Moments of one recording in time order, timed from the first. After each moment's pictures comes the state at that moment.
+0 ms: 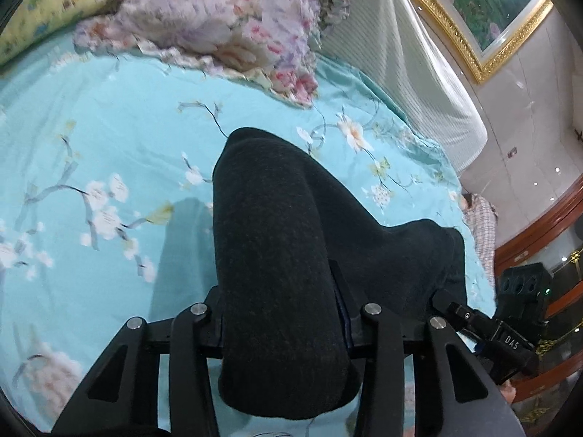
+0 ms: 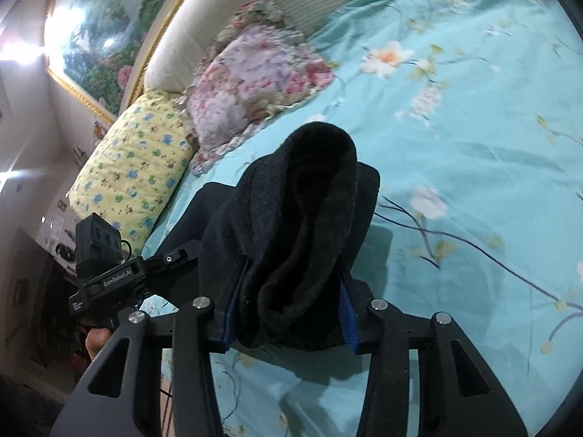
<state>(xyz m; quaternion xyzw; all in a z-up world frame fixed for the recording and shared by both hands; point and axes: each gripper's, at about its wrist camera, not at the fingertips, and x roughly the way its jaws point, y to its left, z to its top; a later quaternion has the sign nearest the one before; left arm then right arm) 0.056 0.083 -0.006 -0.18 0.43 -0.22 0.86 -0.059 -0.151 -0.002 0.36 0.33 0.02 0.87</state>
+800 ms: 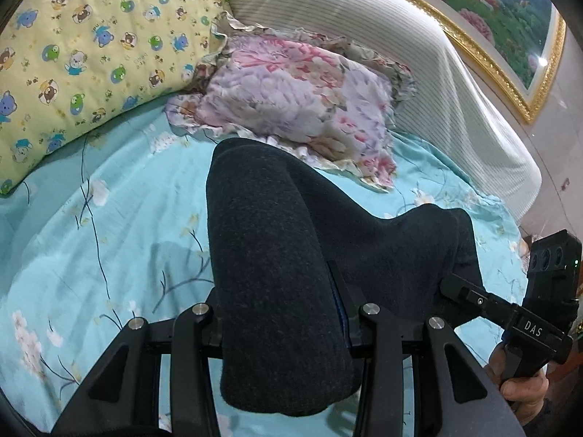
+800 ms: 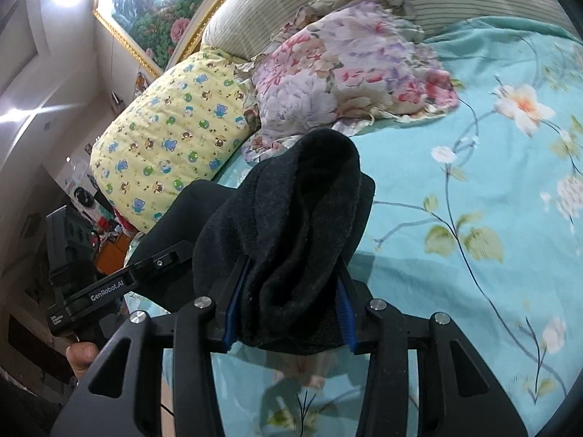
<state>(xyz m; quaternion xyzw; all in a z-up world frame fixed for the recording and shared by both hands) 0.071 0.165 0.040 -0.15 0.36 -0.08 0.92 0.073 -0.098 0.033 0.28 0.33 0.12 0.89</state>
